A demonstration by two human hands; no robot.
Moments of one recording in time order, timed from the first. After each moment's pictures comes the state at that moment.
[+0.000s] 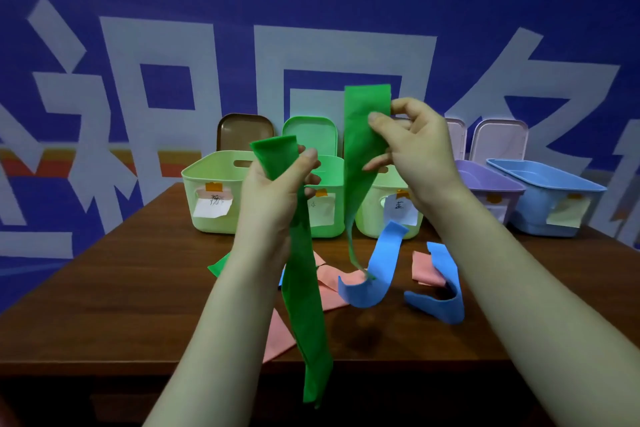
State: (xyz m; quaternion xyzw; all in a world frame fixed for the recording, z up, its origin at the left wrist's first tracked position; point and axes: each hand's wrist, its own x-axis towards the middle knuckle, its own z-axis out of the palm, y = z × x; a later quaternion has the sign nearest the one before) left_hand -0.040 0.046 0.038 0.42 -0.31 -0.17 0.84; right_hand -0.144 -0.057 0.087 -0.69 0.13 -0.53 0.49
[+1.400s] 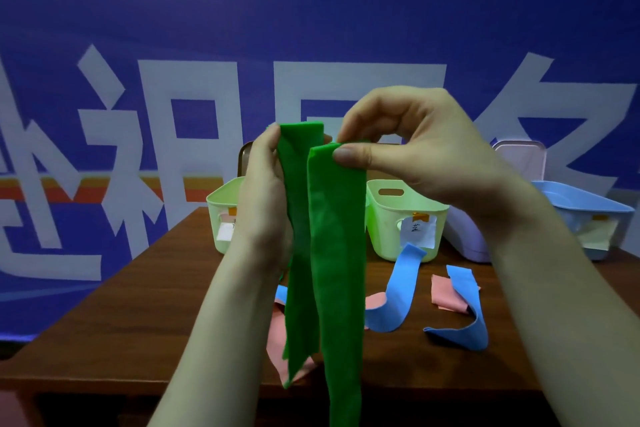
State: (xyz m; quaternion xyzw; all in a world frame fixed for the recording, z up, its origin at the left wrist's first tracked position) left_hand -0.056 0.089 0.084 0.35 -0.38 -0.25 0.82; right_hand -0.176 0.001 0.134 -0.87 -0.06 -0.40 0.28
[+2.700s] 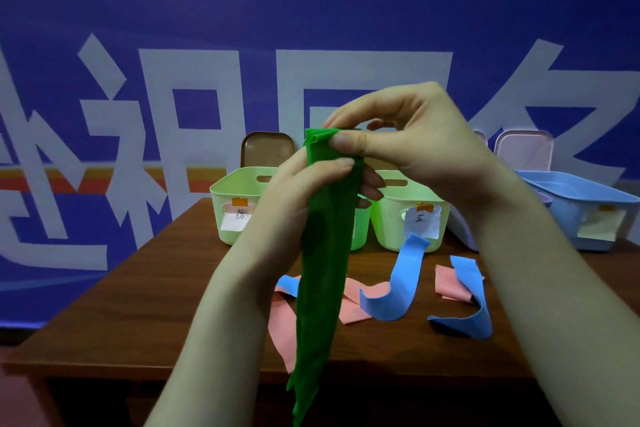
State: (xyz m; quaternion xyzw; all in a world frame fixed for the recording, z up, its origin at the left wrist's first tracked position) left_hand -0.060 0.099 0.071 0.40 -0.53 -0.23 0.72; right_hand -0.165 -0.002 0.128 -0.85 -0.04 -0.40 0.34
